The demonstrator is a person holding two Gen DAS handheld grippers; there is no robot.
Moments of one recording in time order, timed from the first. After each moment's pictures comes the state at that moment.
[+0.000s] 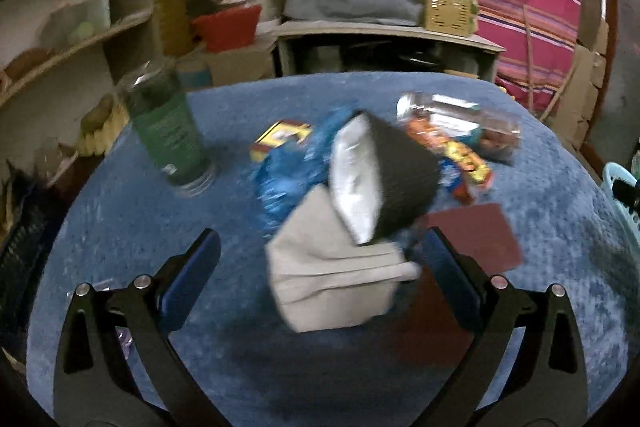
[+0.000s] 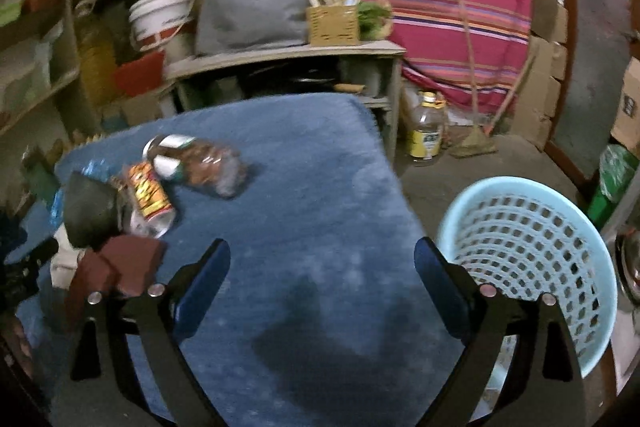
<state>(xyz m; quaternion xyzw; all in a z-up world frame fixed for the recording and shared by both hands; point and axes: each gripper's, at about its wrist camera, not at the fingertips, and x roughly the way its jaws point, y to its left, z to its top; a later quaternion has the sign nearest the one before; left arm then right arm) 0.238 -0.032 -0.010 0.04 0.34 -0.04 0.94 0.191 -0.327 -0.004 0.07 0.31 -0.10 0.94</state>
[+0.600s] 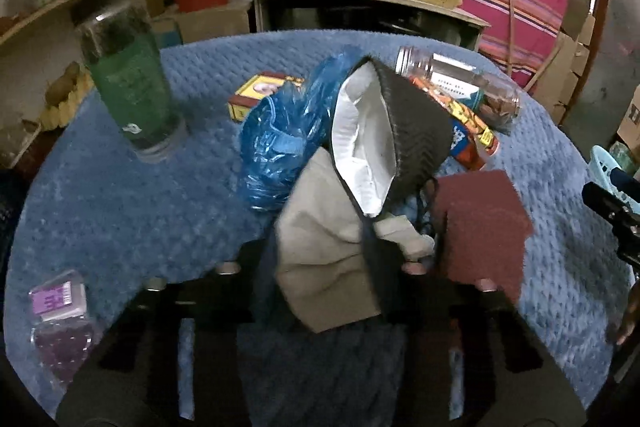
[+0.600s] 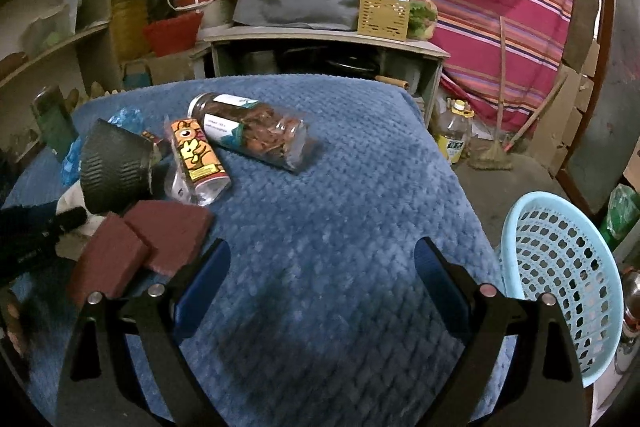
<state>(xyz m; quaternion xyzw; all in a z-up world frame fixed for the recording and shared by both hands) 0.250 -0.021 -0.035 0.02 0.39 -0.10 0.91 0.200 -0.271 -0.012 0.01 0.34 -0.07 0.94</state>
